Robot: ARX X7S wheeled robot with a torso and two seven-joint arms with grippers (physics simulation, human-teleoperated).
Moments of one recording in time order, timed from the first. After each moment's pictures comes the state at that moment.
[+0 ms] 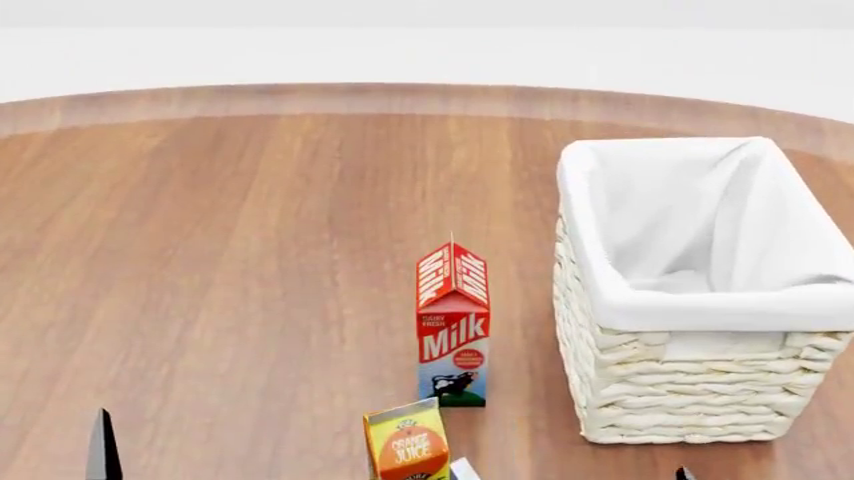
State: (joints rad) left arm 0.23 -0.18 0.14 0.68 -0.01 -0.10 -0.25; right arm -0.40 0.30 -0.08 -0.82 0.20 0.04 0.15
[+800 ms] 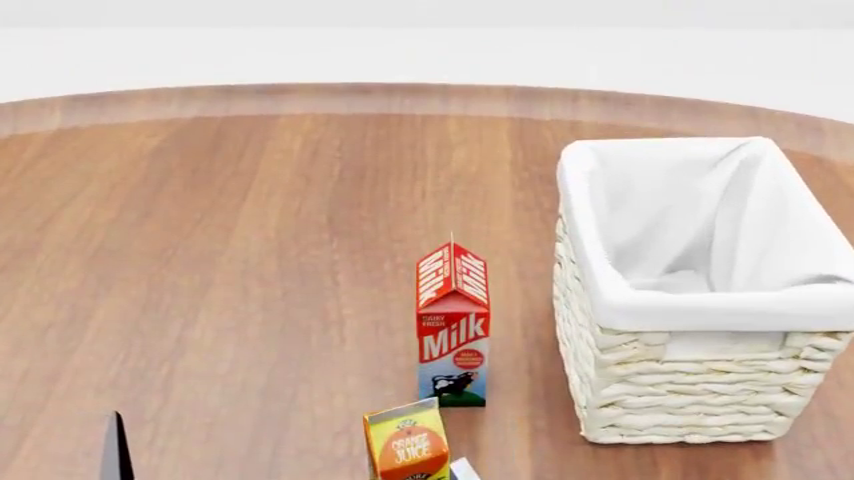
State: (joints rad) left arm 0.22 -0.20 0.17 0.66 0.00 -0.11 -0.29; right arm -0.68 0.27 -0.08 -0.37 0.18 -0.28 0.08
